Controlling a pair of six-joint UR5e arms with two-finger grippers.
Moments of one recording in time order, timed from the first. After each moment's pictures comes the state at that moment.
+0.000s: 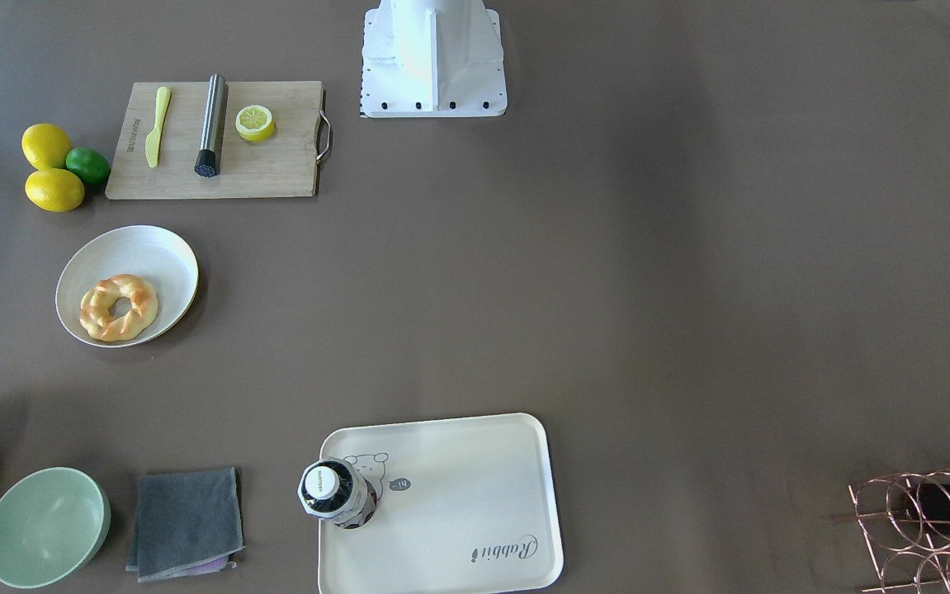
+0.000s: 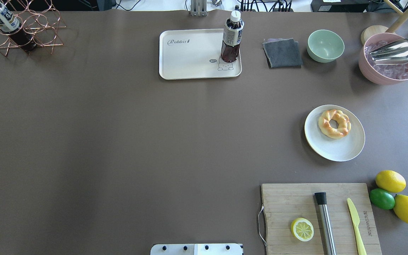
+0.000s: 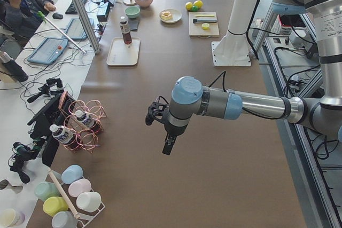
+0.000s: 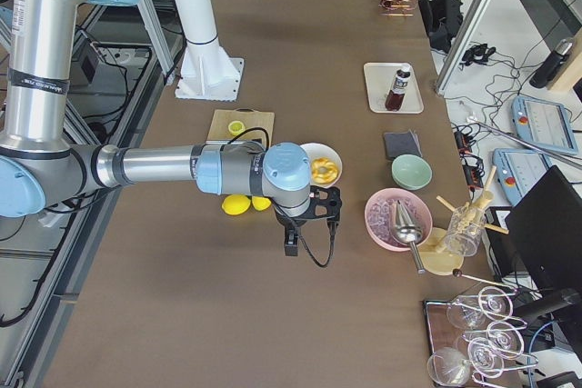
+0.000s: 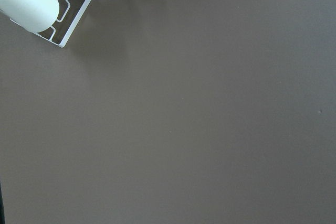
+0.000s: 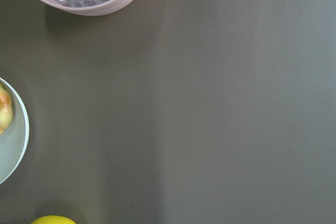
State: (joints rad) left arm -1.67 -1.28 -1.99 -1.61 -2.30 0.20; right arm 1.65 -1.78 1.88 -1.66 2.40 -0.02
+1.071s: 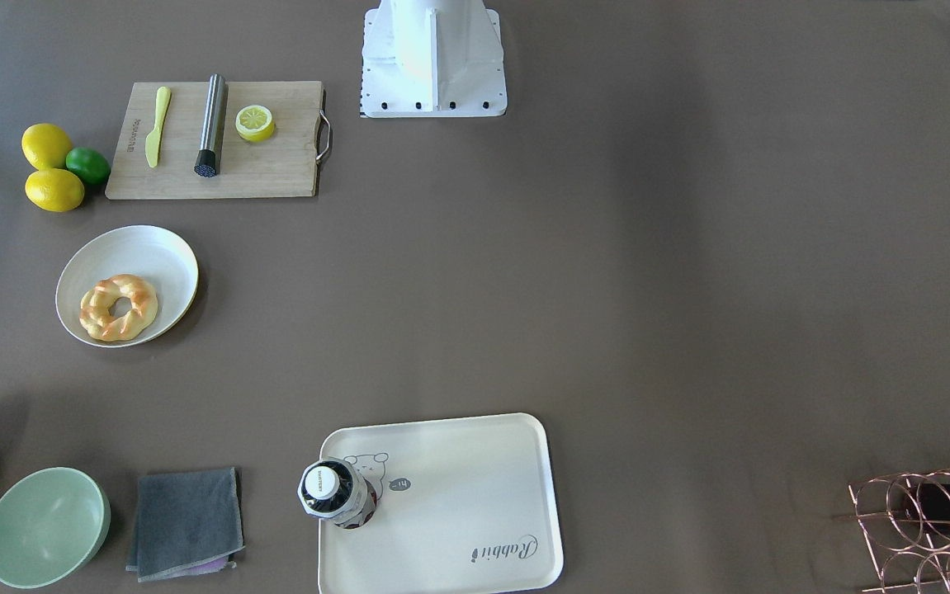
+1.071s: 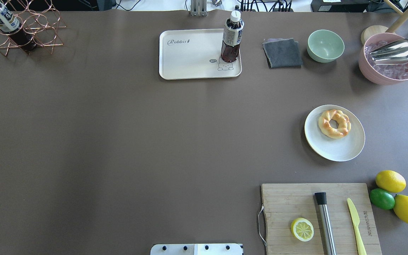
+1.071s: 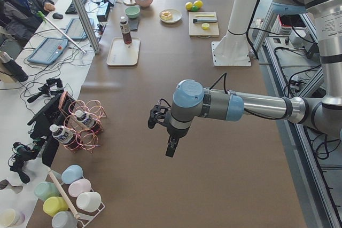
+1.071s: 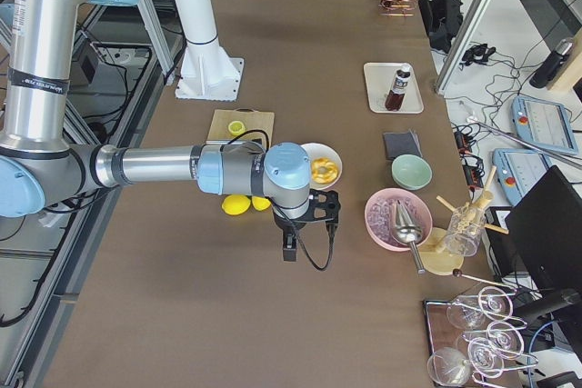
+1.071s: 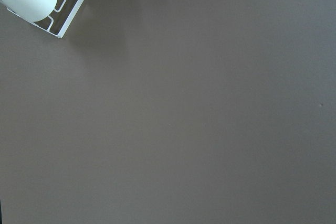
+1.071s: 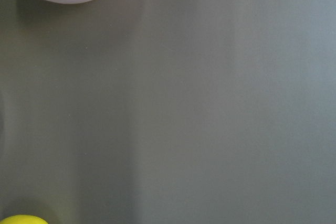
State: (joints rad) left arm -1.67 -1.27 -1.98 -1.60 -2.30 0.20; right arm 1.63 -1.79 1.88 -1.66 2.33 -0.02
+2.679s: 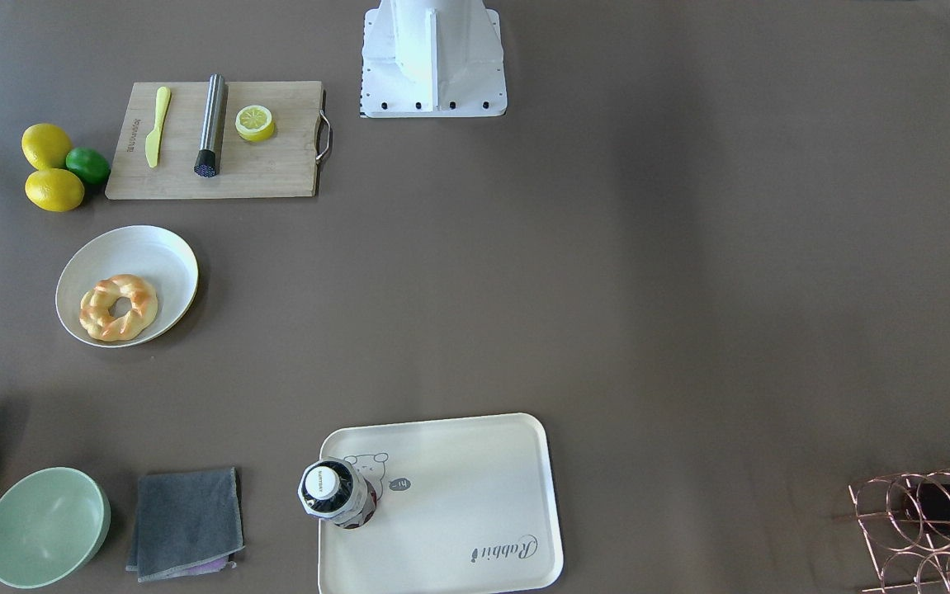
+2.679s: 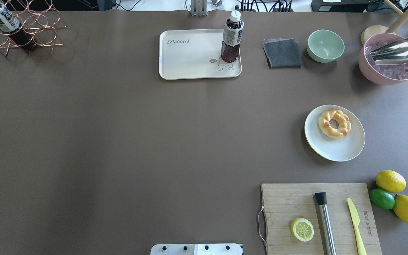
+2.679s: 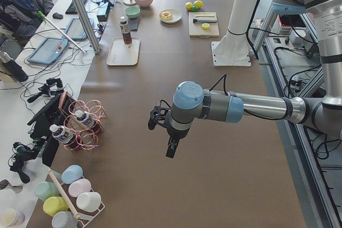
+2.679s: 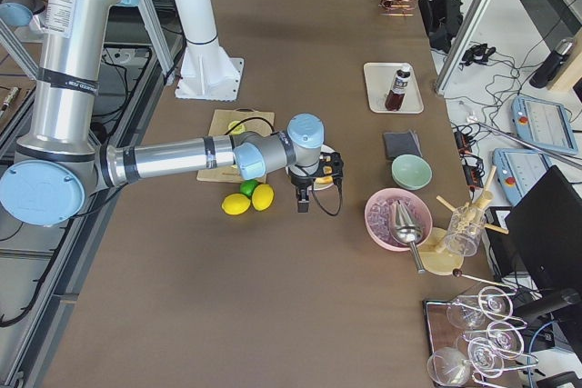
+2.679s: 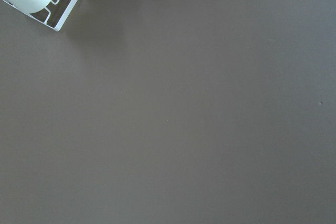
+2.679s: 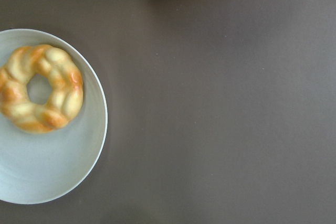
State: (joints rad) left arm -1.66 -1.26 -1.97 -1.61 -2.31 0.19; right arm 1.23 -1.77 1.90 -1.36 2.34 0.38
